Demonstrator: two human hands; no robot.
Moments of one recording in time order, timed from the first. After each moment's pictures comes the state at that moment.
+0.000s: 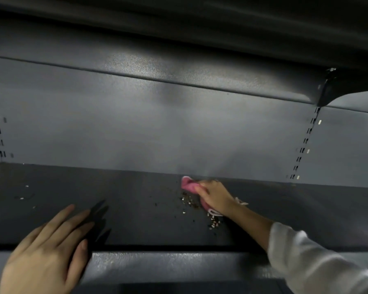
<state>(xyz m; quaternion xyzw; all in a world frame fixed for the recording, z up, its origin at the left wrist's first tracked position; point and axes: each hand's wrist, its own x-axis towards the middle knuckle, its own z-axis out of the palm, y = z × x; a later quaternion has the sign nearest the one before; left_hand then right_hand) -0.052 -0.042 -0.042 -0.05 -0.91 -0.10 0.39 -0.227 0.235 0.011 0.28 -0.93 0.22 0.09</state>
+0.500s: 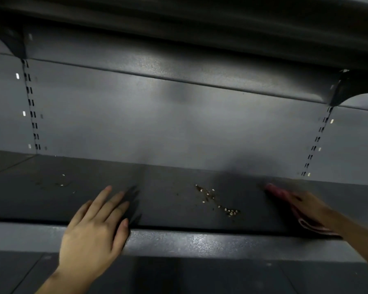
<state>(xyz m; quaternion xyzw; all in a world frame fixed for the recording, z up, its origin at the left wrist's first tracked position) -0.038 -0.038 -0.031 -0.05 -0.93 -0.07 0.37 -0.179 0.377 0.028 0.05 -0.96 0.28 0.04</state>
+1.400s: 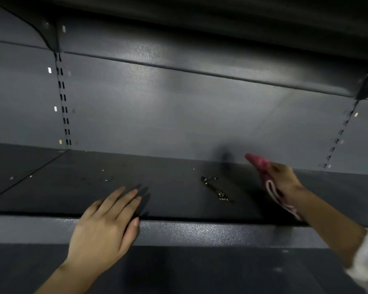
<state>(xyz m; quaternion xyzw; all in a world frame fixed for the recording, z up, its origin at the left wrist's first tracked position) -0.024 -0.128 -0.038 -0.11 -0.91 0.01 0.41 -0.175 0.214 0.030 0.07 -0.83 0.55 0.11</state>
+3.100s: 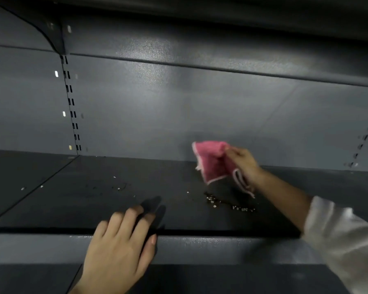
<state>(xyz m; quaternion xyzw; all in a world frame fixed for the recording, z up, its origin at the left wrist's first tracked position) -0.029 -0.134 -0.044 -0.11 -0.89 0.01 0.44 -0.214 0.099 0.037 0.18 -0.78 0.60 0.06</state>
